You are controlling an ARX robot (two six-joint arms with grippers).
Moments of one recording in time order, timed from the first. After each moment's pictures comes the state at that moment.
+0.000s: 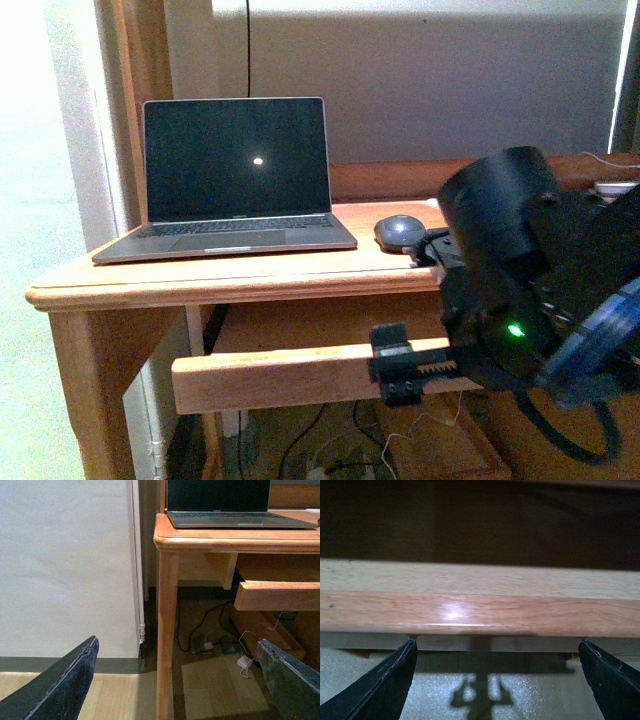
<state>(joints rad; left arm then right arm) 0.00 0.00 0.01 0.00 0.00 0.00 0.37 1.85 1.14 0.13 0.34 0.11</state>
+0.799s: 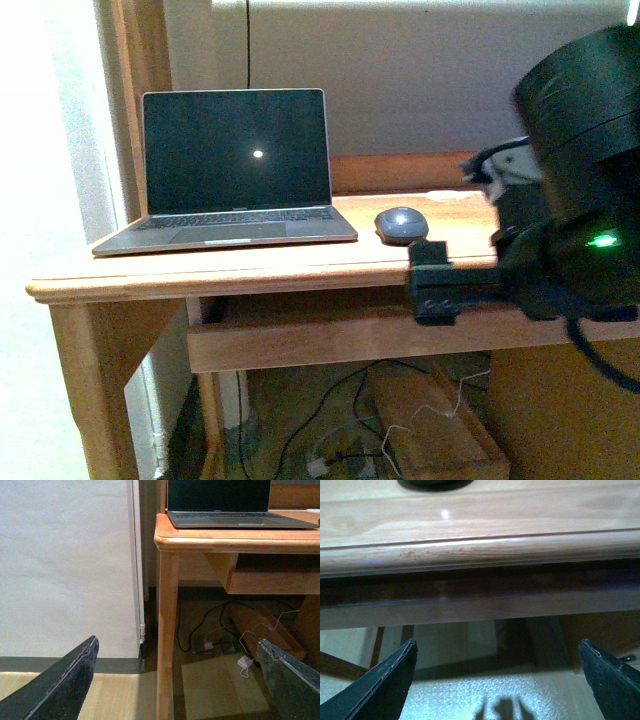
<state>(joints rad) 0.00 0.00 0.01 0.00 0.00 0.00 0.32 1.68 1.08 0.15 0.31 0.17</state>
